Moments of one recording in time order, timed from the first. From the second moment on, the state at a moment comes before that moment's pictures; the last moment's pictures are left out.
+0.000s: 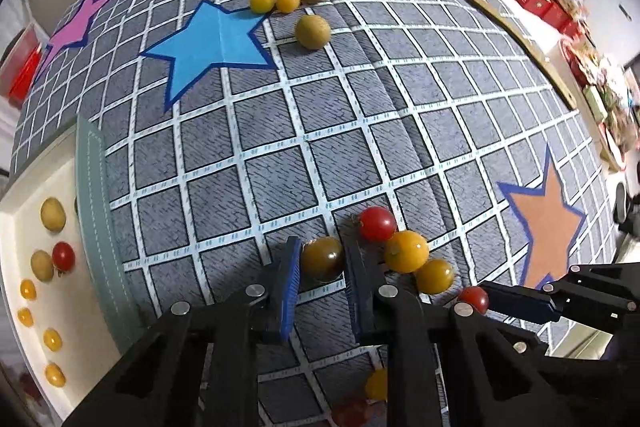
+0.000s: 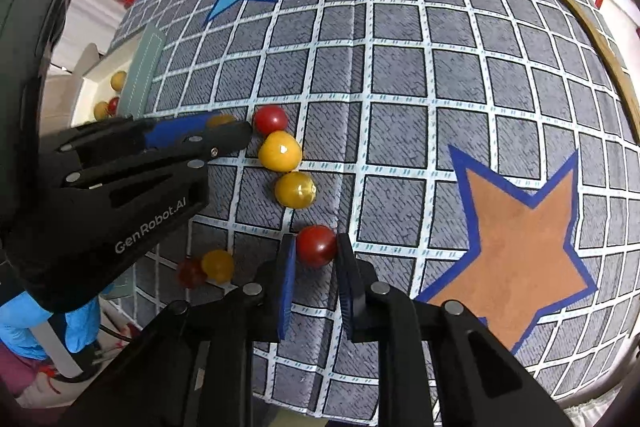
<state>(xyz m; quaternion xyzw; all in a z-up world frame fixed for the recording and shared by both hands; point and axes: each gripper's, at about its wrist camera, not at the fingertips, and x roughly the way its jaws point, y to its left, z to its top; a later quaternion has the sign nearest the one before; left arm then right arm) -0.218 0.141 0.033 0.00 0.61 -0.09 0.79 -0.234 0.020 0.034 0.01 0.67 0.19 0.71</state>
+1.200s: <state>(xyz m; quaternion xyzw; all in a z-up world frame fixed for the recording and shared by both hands) -0.276 0.196 0.134 0.02 0.60 -0.09 0.79 -0.225 -0.019 0.132 0.08 0.67 0.13 0.73</state>
